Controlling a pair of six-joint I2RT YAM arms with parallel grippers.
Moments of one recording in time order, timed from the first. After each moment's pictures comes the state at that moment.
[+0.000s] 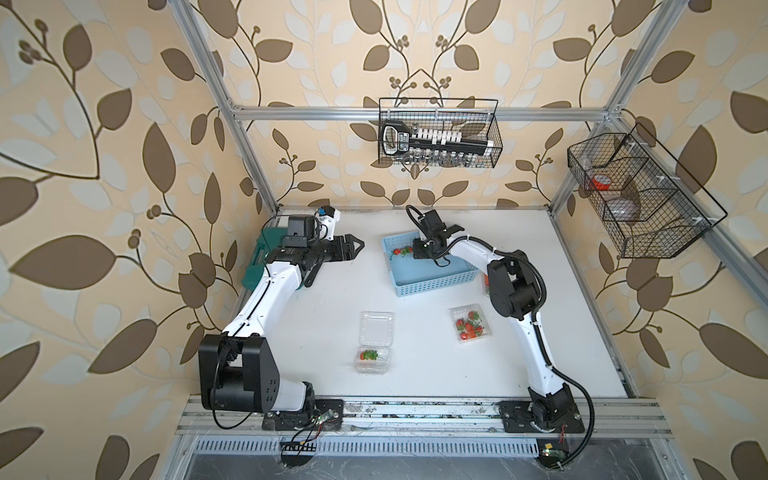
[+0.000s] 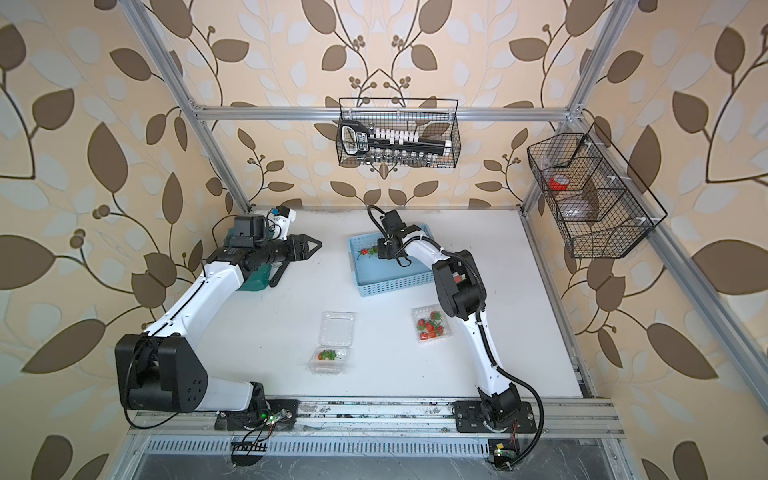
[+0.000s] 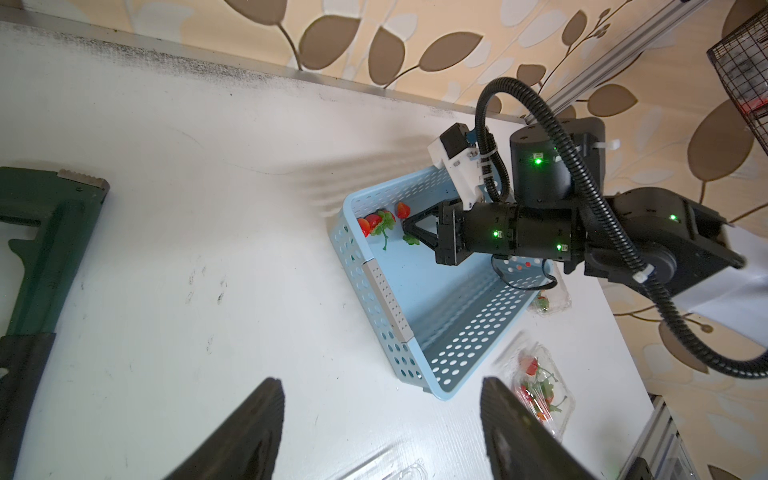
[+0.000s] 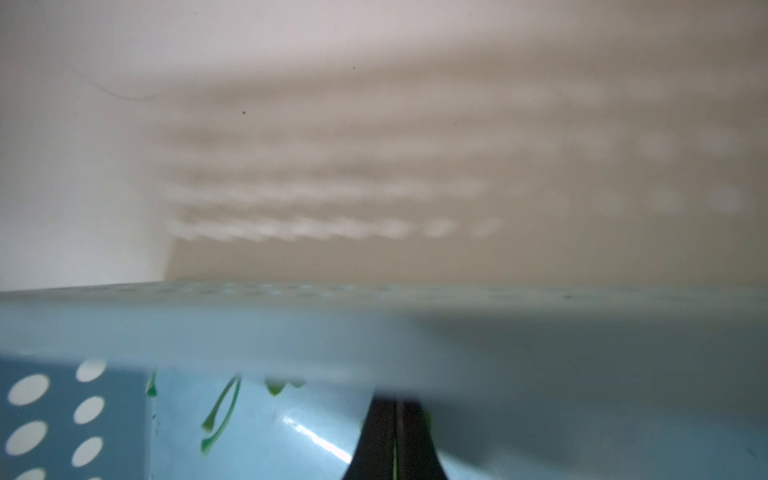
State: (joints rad) left arm -0.03 1.40 1.14 -0.42 0.57 -0.22; right arm 0.46 2.41 1.97 -0.56 -0.01 0.37
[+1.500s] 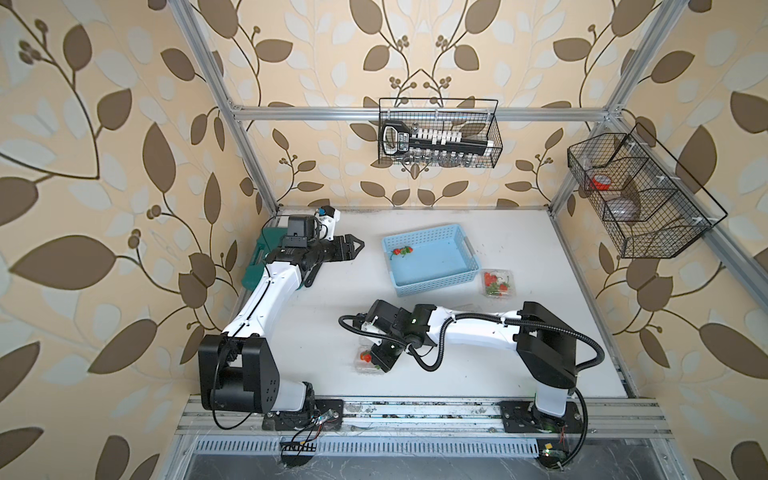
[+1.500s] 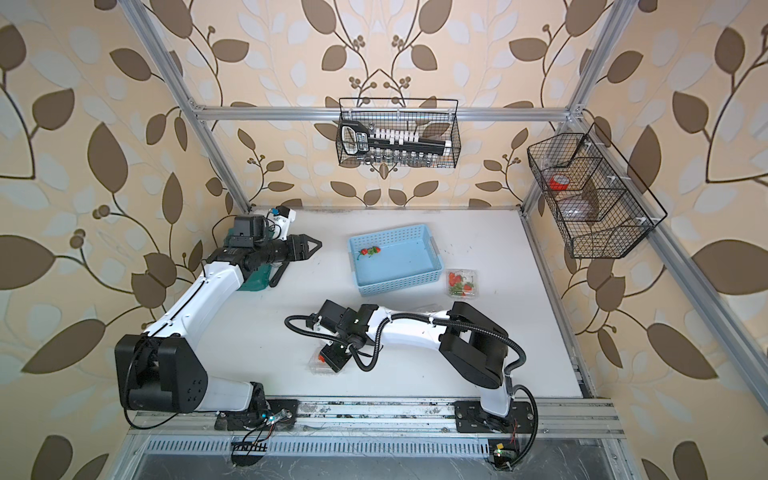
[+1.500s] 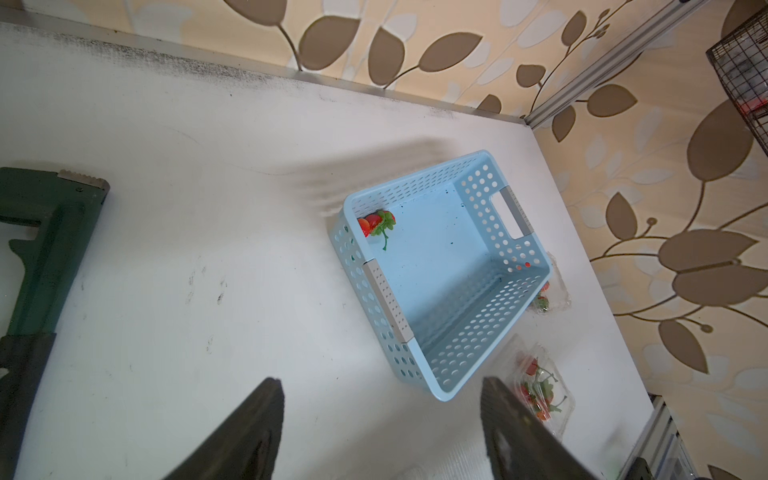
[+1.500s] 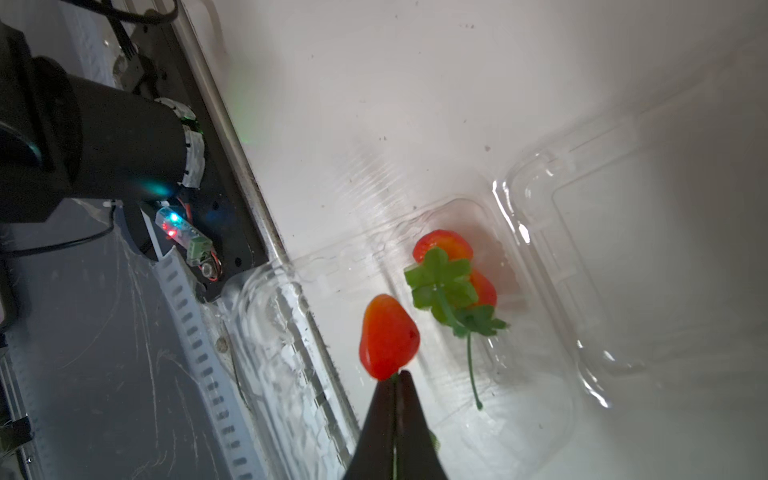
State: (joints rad) left arm -0.03 1.40 1.14 -0.42 0.57 -0.22; right arm 1.14 1.90 1.32 -0.53 -0.28 0.28
